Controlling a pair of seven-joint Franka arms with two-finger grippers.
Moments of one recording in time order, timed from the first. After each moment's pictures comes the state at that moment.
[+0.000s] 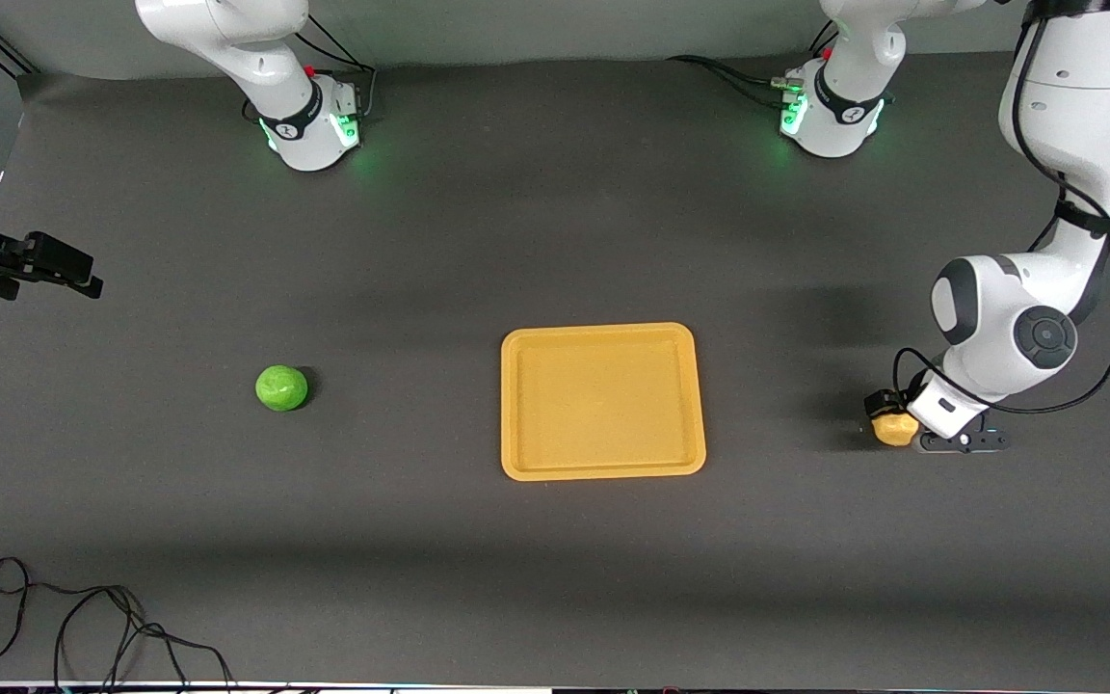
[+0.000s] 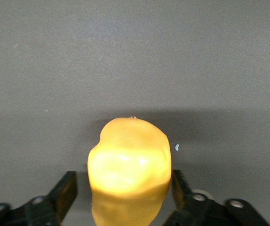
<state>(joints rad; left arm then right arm) 0.06 0.49 -0.02 -2.06 -0.01 2.57 0.02 0.06 0.04 -0.07 -1.50 -0.01 1.51 0.00</state>
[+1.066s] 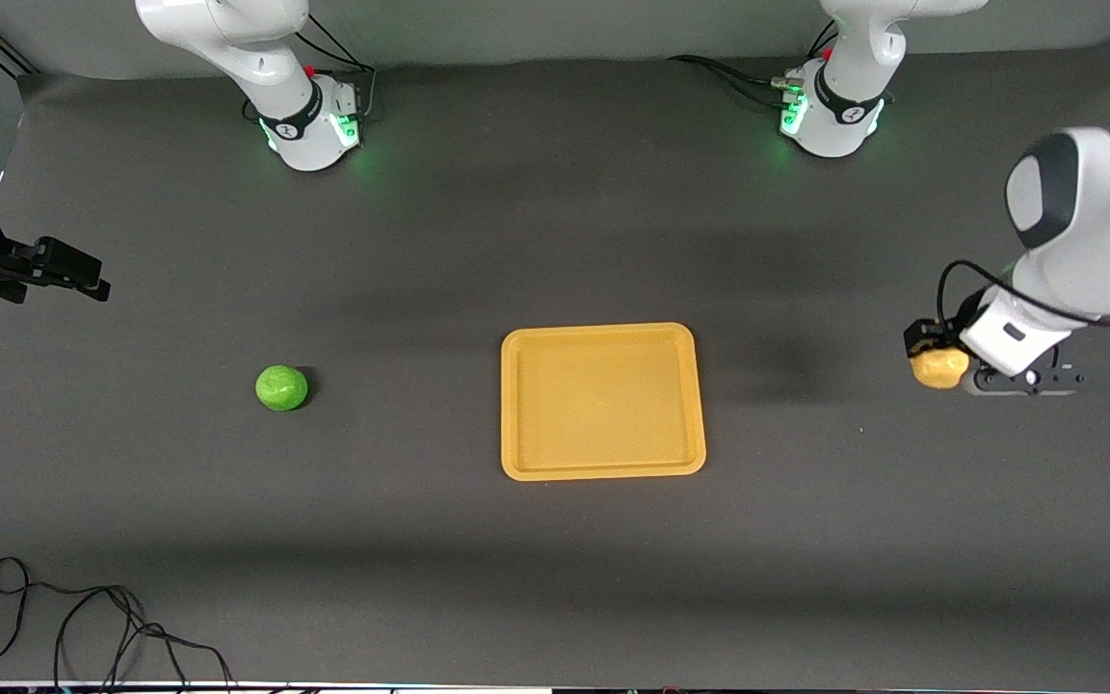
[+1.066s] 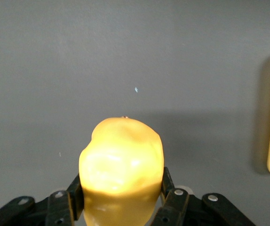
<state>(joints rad) -0.03 0.06 -0.03 -1.99 -0.01 1.99 -0.08 0.06 0.06 -0.07 -1.51 -0.01 1.51 0.00</state>
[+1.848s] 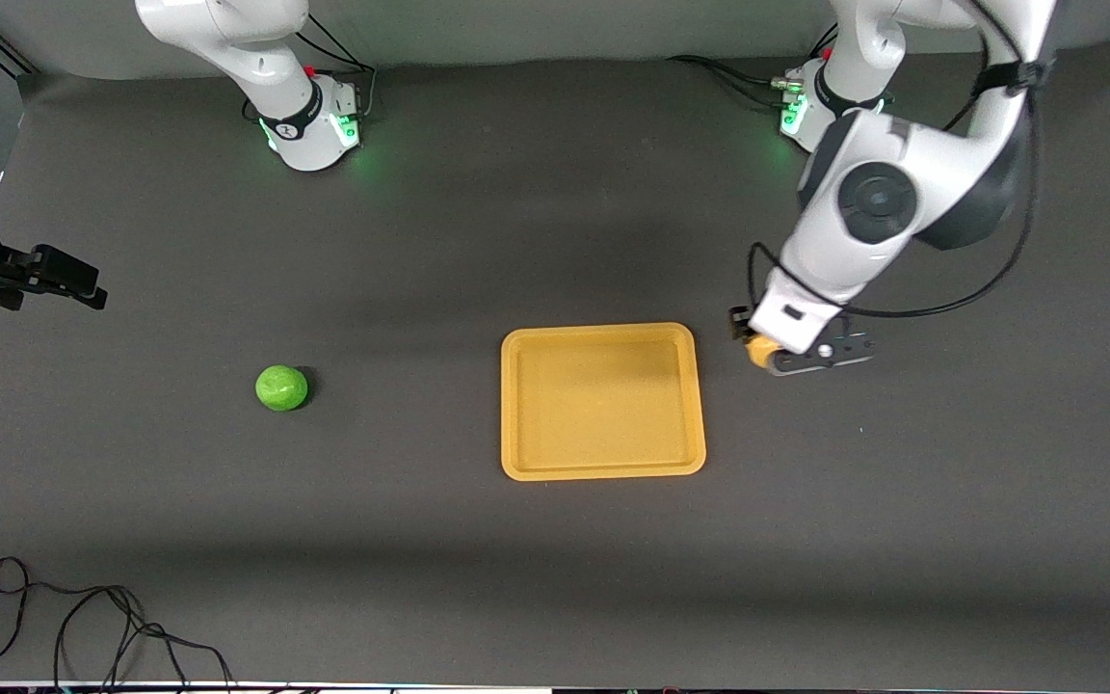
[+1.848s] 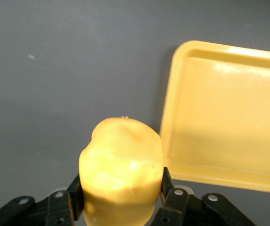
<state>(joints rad) -0.43 0.19 -0.04 -1.94 -0.01 2.10 -0.66 0.06 0.06 -0.07 -1.49 -0.01 1.53 0.02</state>
